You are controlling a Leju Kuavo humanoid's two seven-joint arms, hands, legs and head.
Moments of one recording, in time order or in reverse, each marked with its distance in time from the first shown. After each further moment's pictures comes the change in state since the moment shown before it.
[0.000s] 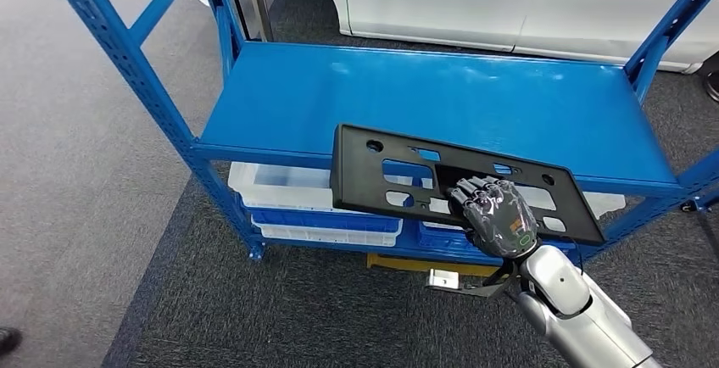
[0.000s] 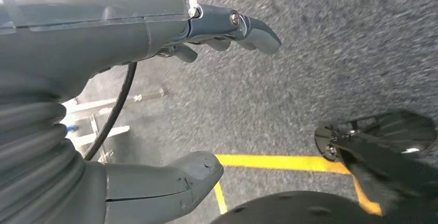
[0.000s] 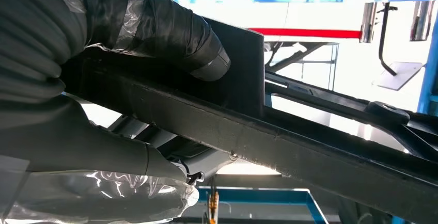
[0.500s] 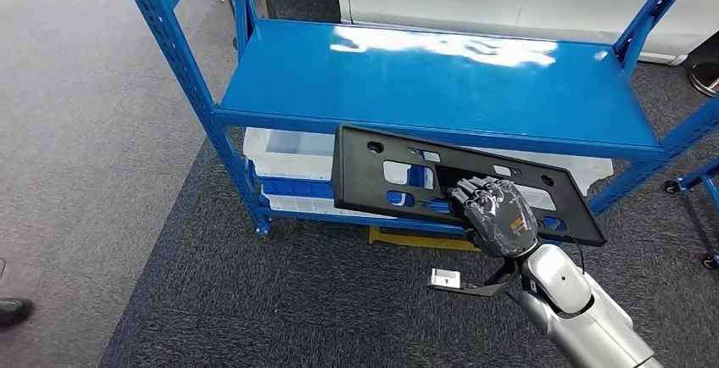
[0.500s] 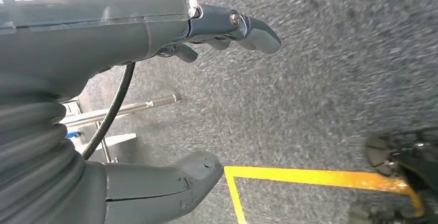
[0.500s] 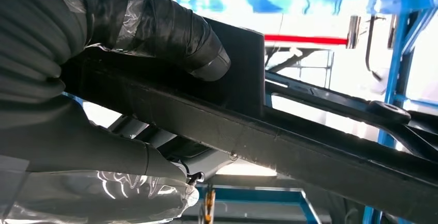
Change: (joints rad) left arm 0.000 -0.001 0.000 0.000 -0.011 0.000 0.000; right arm -0.005 -0.006 -0.003 0.000 -0.025 0.027 -0.016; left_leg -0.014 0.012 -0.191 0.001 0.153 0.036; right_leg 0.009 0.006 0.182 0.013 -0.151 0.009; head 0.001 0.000
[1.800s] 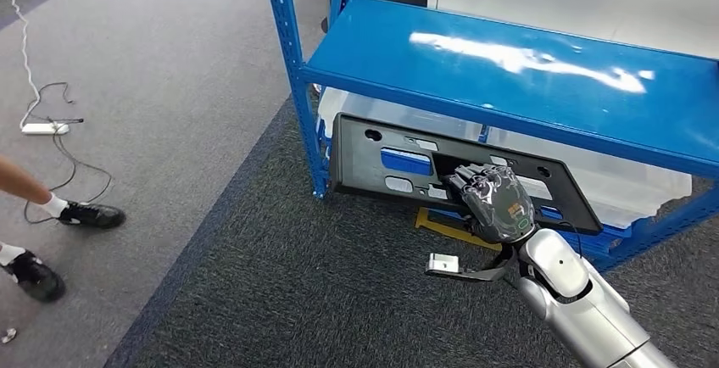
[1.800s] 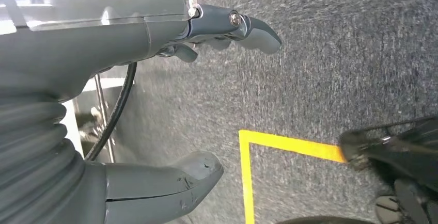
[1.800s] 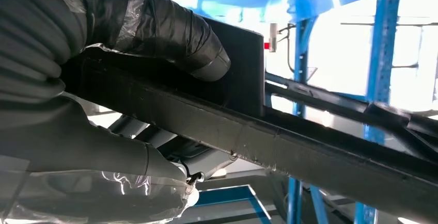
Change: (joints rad) left arm 0.002 0.010 0.002 0.000 -0.003 0.000 -0.009; right arm -0.049 0.008 0.009 0.014 -0.046 0.050 -0.018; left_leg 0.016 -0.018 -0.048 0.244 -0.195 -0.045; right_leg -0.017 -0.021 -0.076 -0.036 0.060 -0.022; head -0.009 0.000
